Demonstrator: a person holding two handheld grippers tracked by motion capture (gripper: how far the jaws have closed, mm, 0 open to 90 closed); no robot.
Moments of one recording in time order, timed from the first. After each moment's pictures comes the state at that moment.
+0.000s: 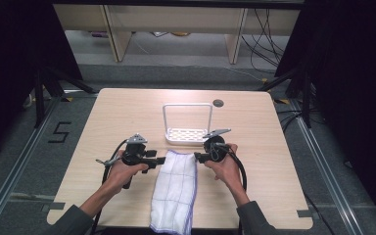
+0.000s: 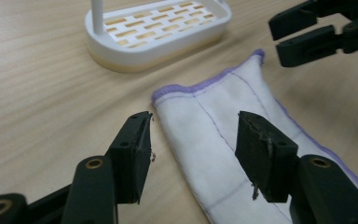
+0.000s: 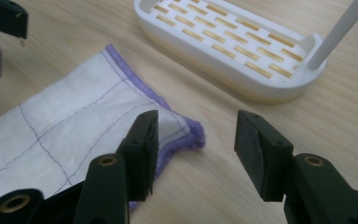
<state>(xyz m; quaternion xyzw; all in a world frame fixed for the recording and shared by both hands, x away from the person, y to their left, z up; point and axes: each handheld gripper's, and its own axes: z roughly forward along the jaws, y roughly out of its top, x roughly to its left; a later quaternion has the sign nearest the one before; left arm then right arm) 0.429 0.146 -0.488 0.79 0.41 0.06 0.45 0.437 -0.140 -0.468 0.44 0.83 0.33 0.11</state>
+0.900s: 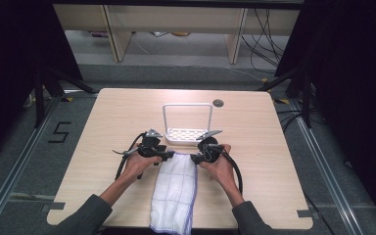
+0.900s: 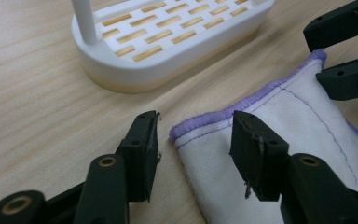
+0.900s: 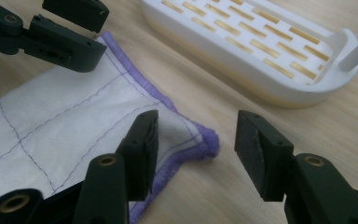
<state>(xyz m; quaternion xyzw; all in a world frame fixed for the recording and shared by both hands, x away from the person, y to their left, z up) 0.465 0.112 -0.509 0.82 0.40 0.08 0.40 0.443 -0.123 -0.483 0.43 0.84 0.30 0.12</state>
